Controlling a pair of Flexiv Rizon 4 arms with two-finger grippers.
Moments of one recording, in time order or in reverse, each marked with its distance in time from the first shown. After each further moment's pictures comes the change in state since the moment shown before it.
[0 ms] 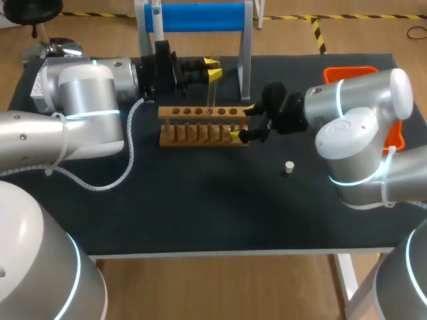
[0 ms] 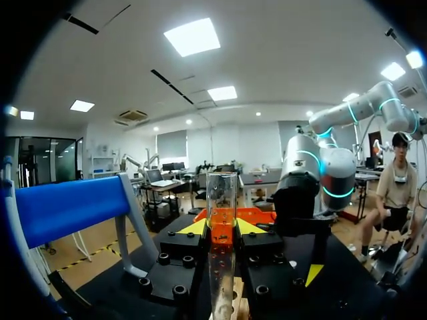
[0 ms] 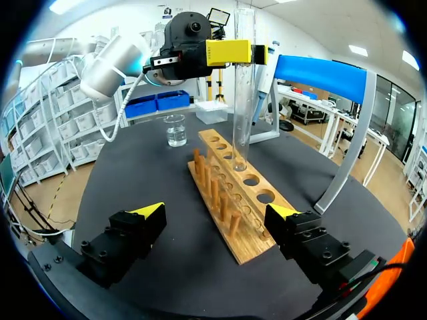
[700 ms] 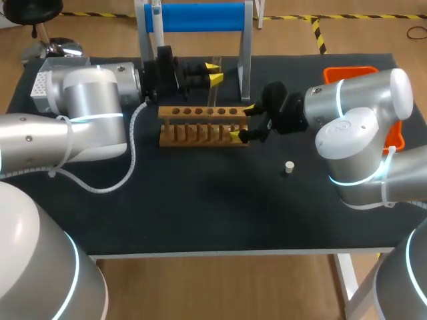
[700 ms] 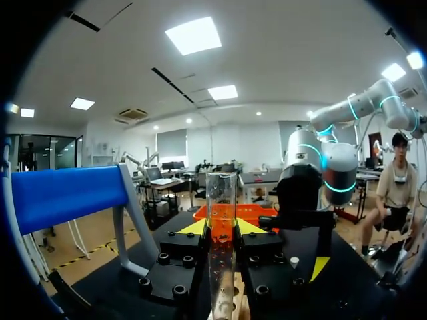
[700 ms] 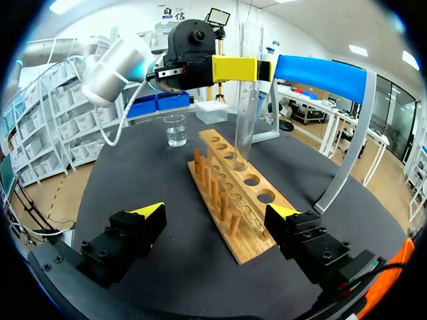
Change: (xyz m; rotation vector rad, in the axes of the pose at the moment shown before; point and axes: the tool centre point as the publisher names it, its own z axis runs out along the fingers) left arm -0.003 0.017 0.004 -0.001 0.001 -0.012; right arm 0.000 0.000 0.000 0.000 0.000 0.000
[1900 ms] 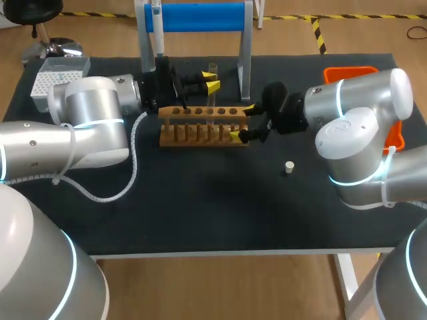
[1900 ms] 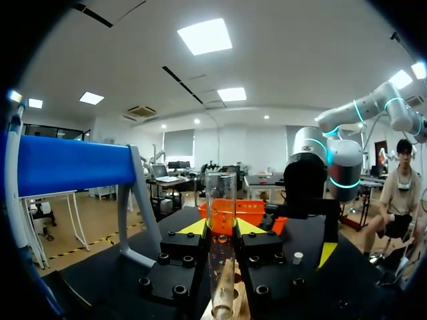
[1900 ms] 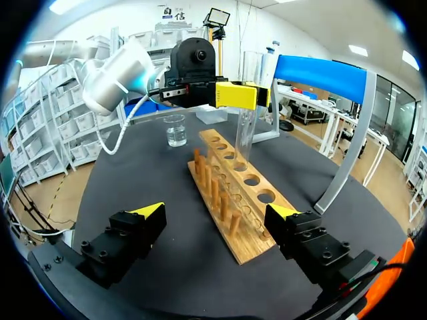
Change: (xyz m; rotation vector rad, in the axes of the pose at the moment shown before) left arm -0.007 0.030 -0.005 0.013 -0.039 -0.046; right arm 0.000 0.000 0.000 0.000 0.000 0.000
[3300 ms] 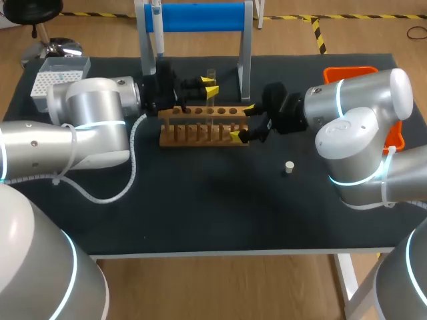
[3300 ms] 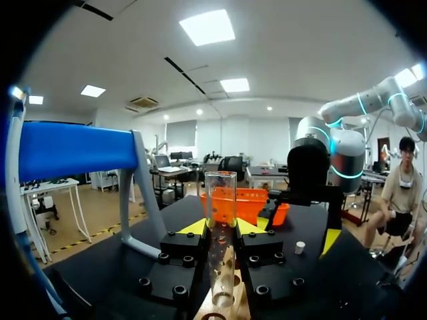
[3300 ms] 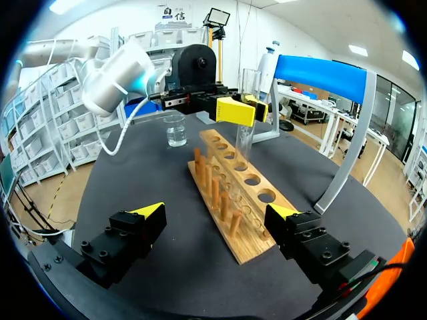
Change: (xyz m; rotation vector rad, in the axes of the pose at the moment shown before) left arm -0.003 0.017 -0.003 -0.056 -0.017 -0.012; right arm 0.000 0.000 0.000 0.000 0.000 0.000
